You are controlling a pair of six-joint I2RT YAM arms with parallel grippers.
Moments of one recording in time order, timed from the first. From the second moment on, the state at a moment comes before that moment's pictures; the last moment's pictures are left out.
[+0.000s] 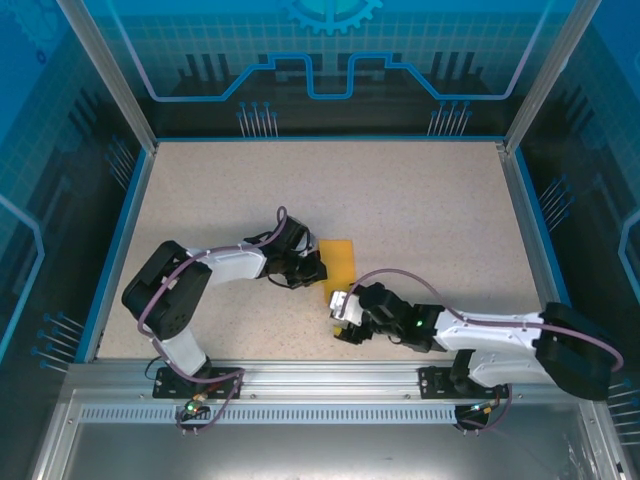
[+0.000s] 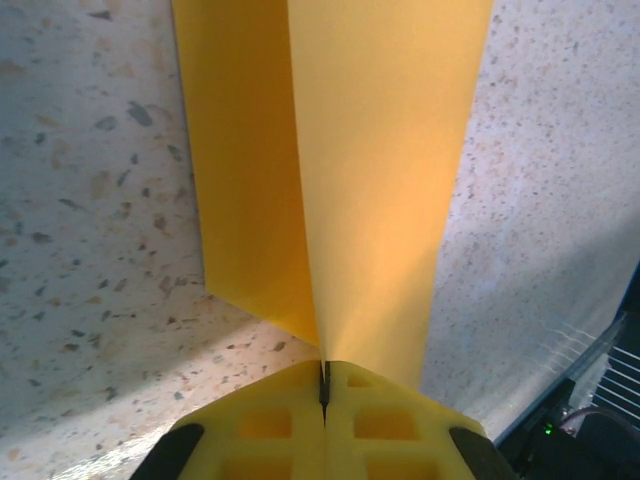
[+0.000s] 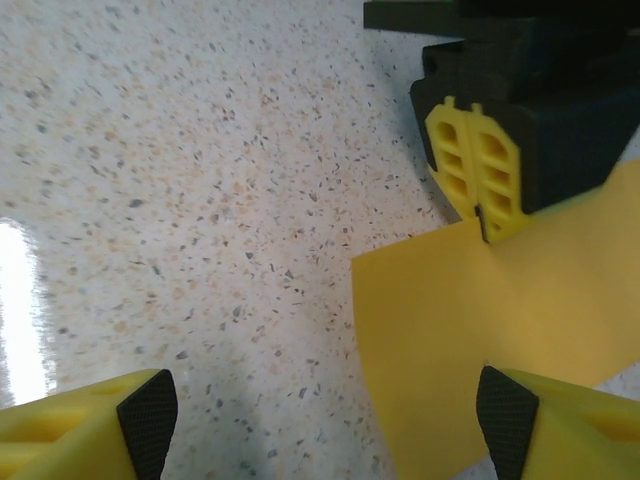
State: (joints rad) left arm -0.57 1.71 0.87 -0.17 0.49 -0.90; right arm 1.08 1.21 0.40 0.08 0.12 -0.31
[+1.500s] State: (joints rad) left arm -0.51 1.61 0.90 -0.34 0.51 -0.77; right arm 1.00 1.39 0.50 0.06 0.10 -0.22
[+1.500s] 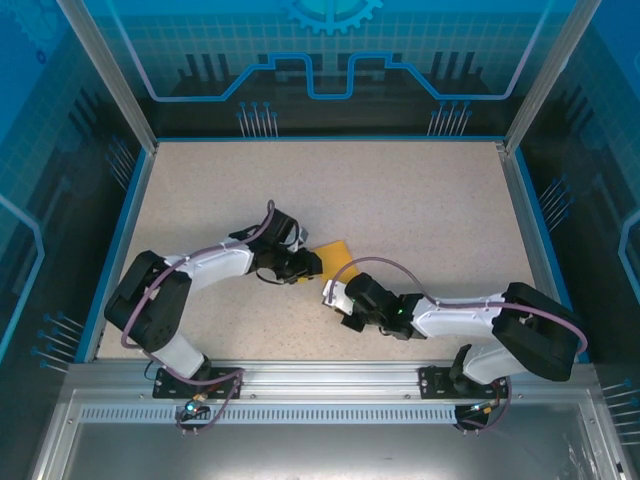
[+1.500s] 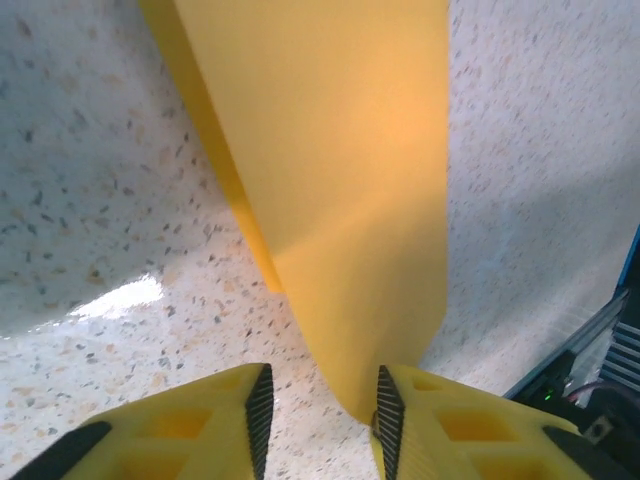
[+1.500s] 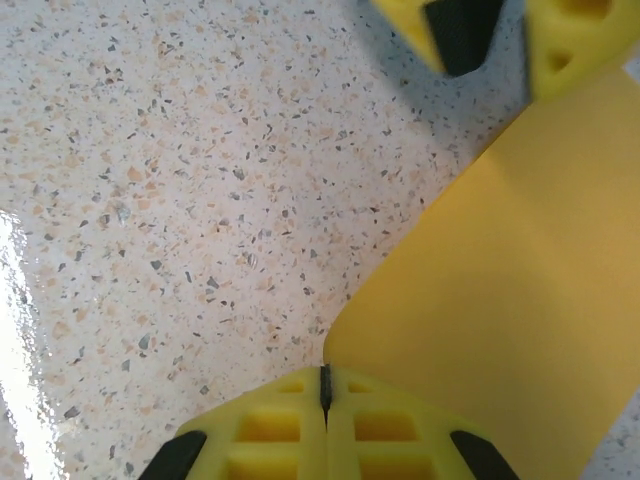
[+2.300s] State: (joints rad) left arm -0.54 2.06 1.29 -0.38 0.57 -0.64; right arm 0.75 1.47 0.60 -0.02 -0.34 -0.09
